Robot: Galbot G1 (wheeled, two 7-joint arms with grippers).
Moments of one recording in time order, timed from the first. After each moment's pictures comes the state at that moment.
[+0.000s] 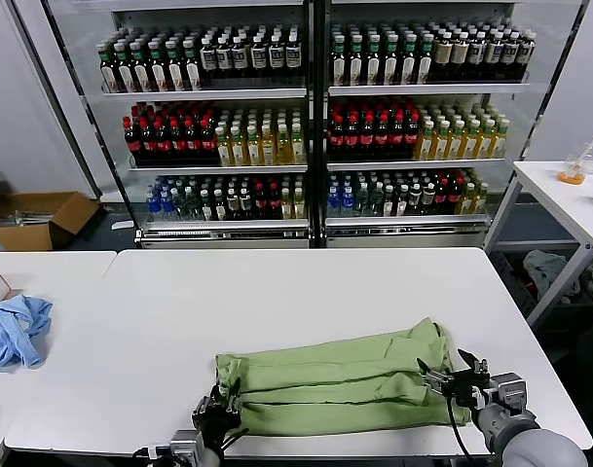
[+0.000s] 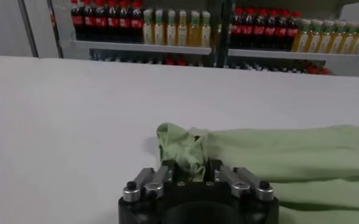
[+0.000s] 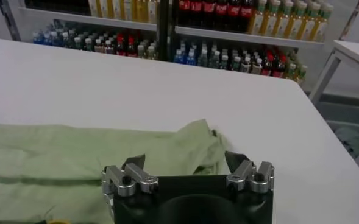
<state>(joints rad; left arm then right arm) 1.58 -1.39 -0.30 -2.06 -0.24 0.36 -0.28 -1.52 0.82 0.54 2.19 0.72 -0.58 0.28</state>
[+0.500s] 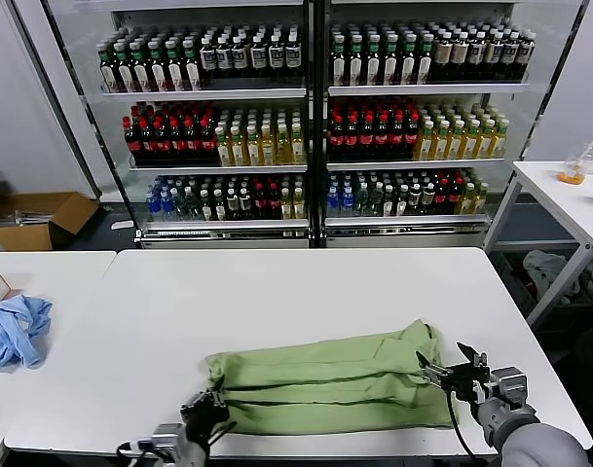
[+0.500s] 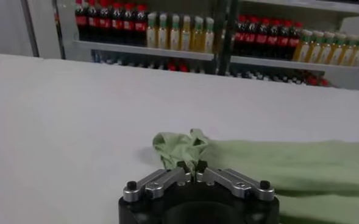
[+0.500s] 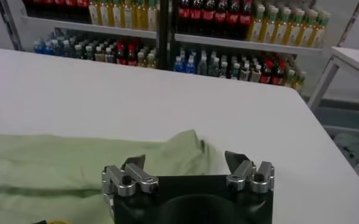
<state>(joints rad) 1.57 -1.34 -0.41 -2.08 -0.34 0.37 -0.23 -1.49 0.81 0.53 2.20 0.74 -0.57 0.30</state>
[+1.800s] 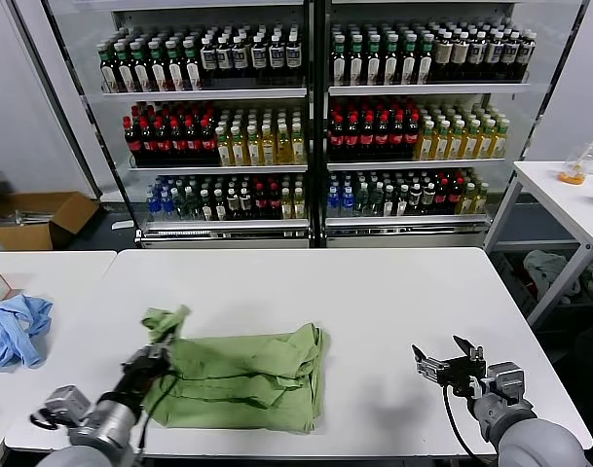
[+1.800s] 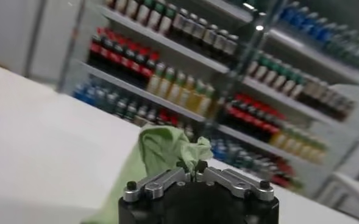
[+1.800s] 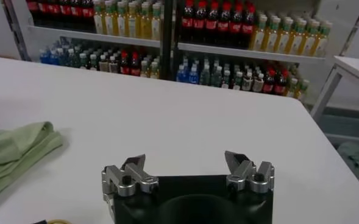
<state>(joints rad) 1.52 -1.26 -0.61 -2.25 -0.88 0.41 -0.16 -1.47 0.81 0.51 2.20 0.73 -0.57 0.31</state>
